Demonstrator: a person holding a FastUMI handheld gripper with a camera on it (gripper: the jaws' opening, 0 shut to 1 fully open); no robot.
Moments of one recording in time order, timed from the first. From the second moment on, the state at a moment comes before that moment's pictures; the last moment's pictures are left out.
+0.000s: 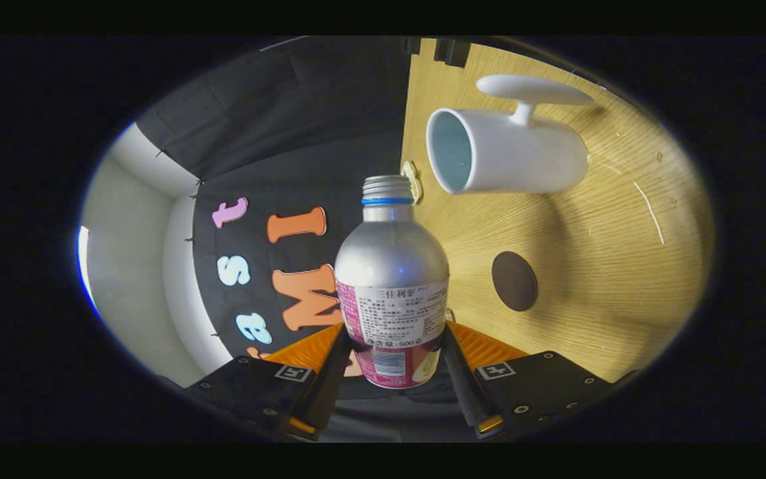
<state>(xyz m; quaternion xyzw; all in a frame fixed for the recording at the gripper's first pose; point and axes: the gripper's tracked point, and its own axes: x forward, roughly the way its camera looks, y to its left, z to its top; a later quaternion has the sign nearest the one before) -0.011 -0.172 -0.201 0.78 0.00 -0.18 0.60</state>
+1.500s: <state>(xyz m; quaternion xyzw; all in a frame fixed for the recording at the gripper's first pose) 0.002 -0.199 -0.176 0.82 -0.04 -0.19 0.53</state>
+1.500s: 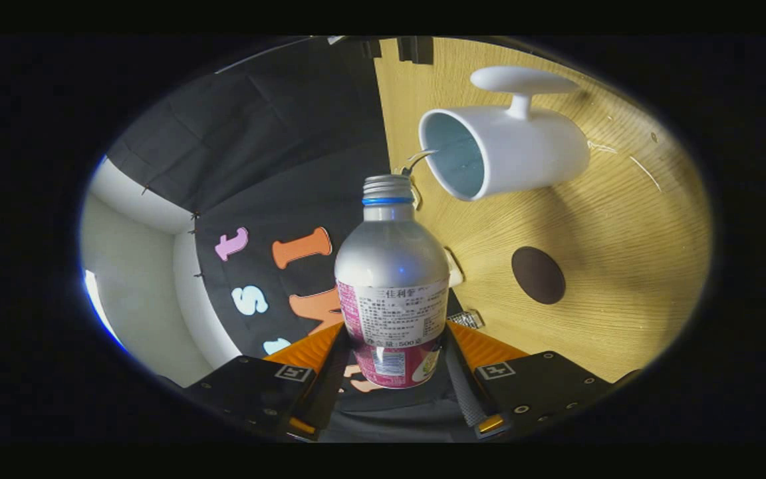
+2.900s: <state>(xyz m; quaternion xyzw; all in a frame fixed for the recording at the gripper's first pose) 0.006 -0.198 -0.155 0.87 -0.07 -0.18 0.46</state>
